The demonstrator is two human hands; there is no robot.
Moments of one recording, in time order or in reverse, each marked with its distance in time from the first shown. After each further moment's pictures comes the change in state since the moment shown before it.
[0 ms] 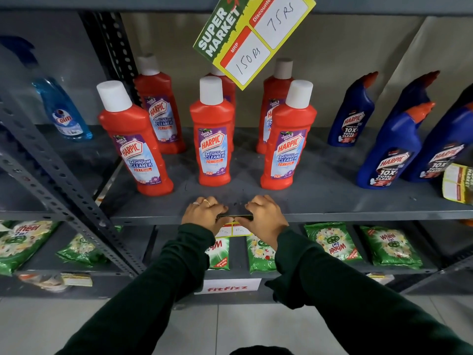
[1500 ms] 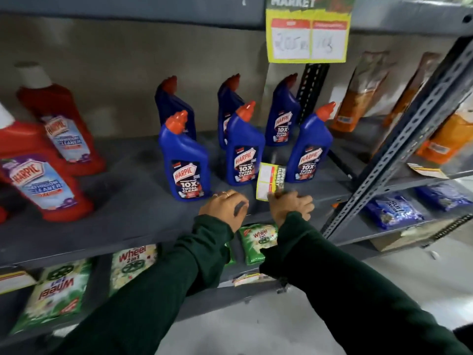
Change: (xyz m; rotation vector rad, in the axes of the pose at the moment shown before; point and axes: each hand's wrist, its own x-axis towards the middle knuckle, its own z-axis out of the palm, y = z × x) left_hand 0.111 0.446 0.088 -0.316 0.064 0.292; right_hand -0.133 0.385 -0.201 0.026 0.142 1.361
